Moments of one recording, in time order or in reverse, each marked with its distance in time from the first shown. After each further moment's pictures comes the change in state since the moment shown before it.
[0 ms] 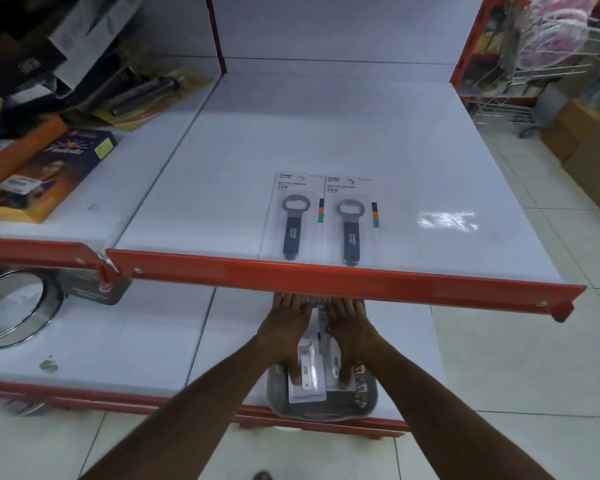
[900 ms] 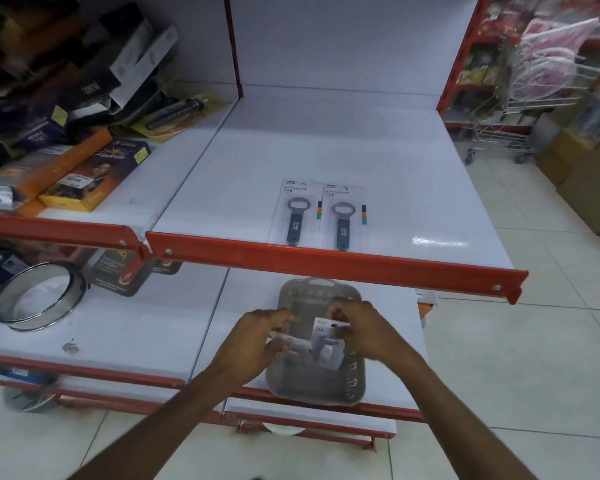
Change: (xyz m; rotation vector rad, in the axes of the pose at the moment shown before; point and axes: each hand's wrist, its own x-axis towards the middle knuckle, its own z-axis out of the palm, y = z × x) left_hand -0.131 0.027 -0.064 -0.633 0.385 -0.189; right_hand -0.102 -0.007 -0.121 0.779 0.082 0.125
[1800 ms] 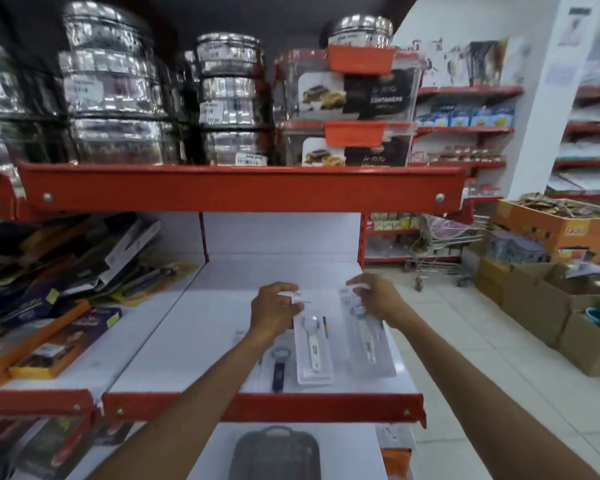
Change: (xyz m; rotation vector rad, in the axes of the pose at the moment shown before) left_hand 0.174 0.190 -0.107 -0.610 0.397 0.055; right_hand 0.022 -0.006 -0.272 0.277 0.610 -0.004
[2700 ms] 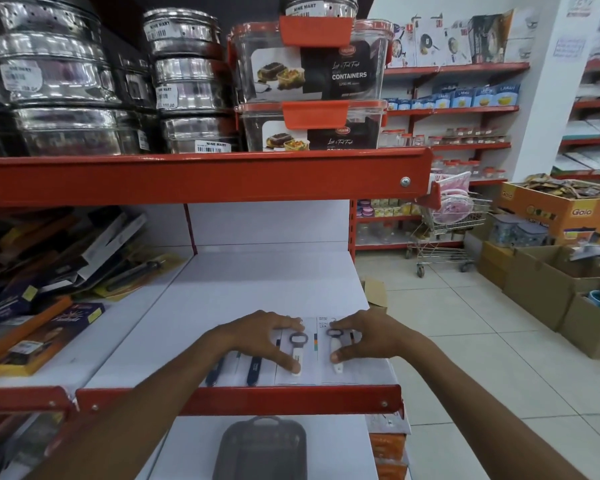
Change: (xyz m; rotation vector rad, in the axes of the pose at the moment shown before) left_hand -0.001 -0.013 -0.001 0.960 -0.788 0.092; right_hand -0.044 0.053 -0.013 -0.471 -0.499 -0.233
